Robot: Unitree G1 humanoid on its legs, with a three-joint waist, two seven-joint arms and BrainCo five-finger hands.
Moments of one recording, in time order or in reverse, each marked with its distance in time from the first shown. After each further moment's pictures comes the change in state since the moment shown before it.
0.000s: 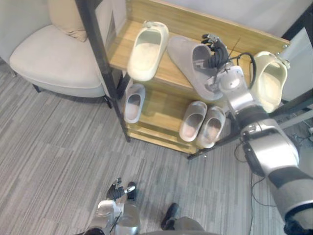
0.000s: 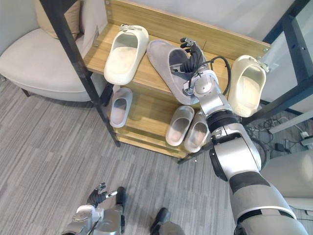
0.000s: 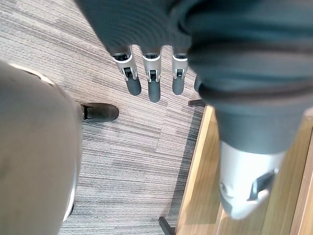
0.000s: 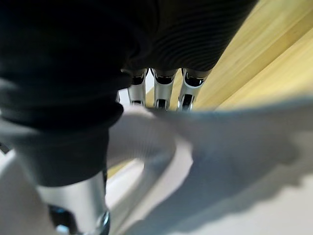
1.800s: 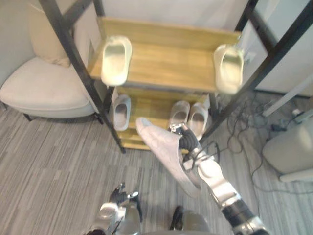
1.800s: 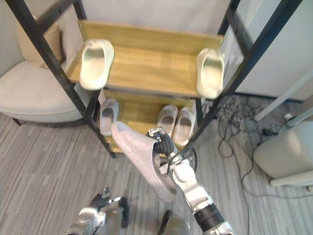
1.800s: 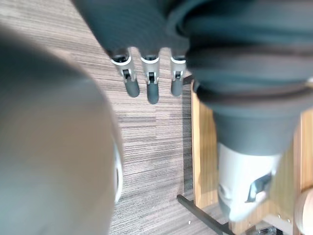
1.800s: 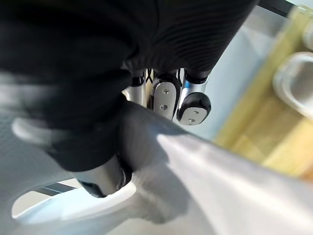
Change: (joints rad) left arm -0.038 -0.004 -0.031 0.020 0.051 -0.004 -0.028; right arm 0.971 0.196 0.066 -0.870 0.039 -0.131 0.060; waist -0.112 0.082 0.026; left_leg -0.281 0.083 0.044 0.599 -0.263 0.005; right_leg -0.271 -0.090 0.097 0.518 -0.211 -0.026
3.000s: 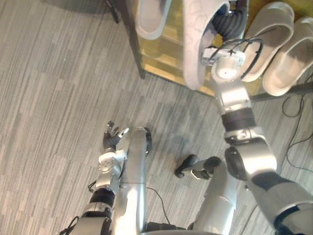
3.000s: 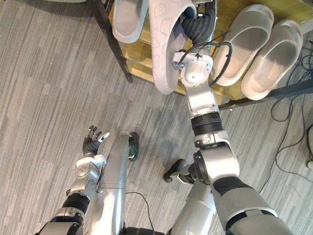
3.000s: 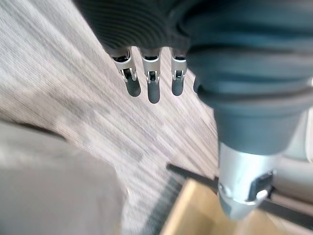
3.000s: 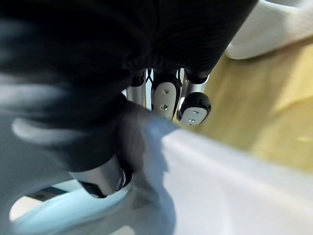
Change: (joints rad) left arm -0.220 -0.075 0.276 -0.309 -0.209 -0.067 0.155; right arm -0.931 -0.002 -0.361 0.502 -0.038 0.185 -0.424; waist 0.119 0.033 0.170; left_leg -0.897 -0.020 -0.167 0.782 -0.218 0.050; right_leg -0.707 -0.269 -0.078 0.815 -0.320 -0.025
